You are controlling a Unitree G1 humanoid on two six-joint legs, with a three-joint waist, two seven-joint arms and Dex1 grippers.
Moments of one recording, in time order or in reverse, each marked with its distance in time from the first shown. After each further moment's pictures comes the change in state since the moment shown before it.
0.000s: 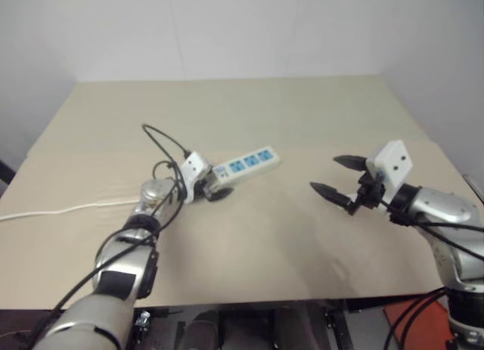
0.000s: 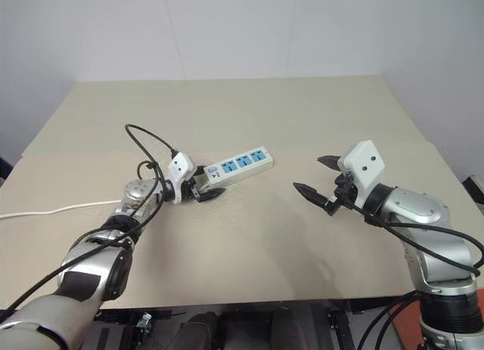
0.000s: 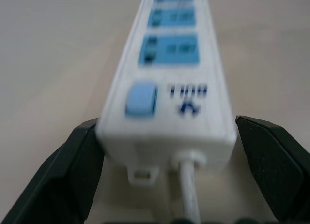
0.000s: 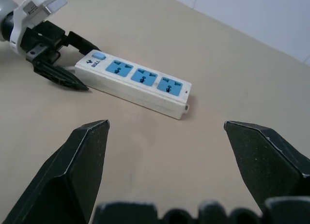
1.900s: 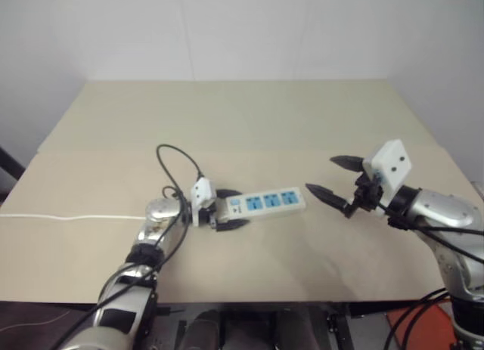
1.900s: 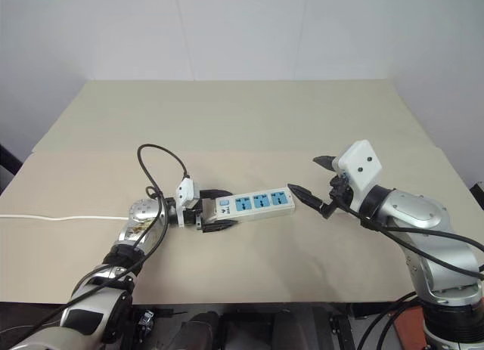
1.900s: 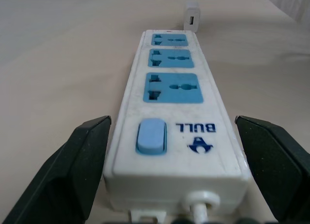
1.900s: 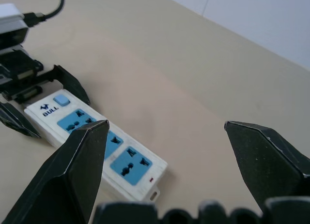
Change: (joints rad) left arm 0.277 -0.042 -0.022 -0.443 -0.132 0.078 -0.377; right arm 0.019 -0.016 -0.002 -0.129 0.052 0.102 -0.076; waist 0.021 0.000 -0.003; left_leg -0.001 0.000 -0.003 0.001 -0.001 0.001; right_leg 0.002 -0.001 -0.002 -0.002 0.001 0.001
